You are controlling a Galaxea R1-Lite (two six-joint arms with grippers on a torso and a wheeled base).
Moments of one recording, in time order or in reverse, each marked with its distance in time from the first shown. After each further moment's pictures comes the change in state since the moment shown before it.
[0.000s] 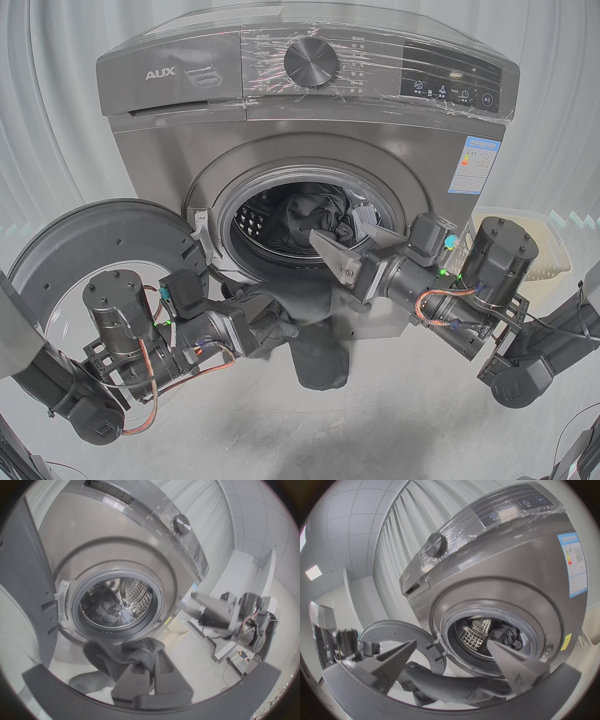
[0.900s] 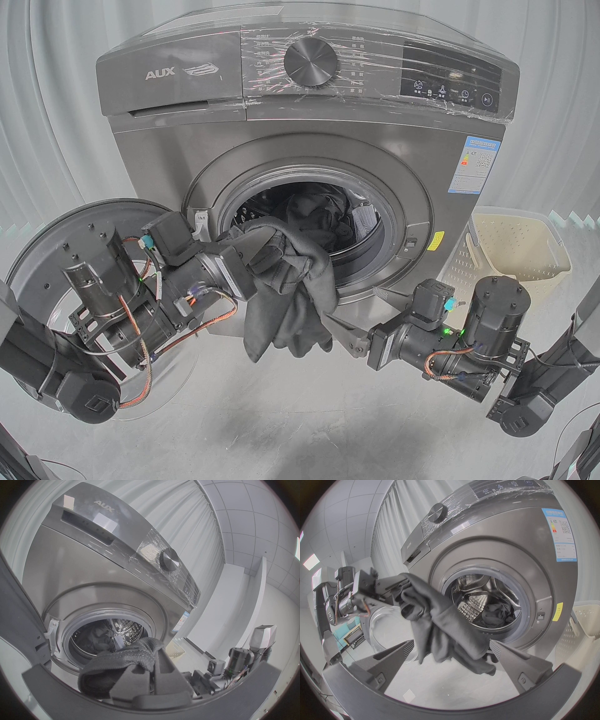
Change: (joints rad) left arm -0.006 -0.069 -0.155 0.011 0.019 -0.007; right arm 0.004 0.013 0.245 -0.048 0.018 -0.045
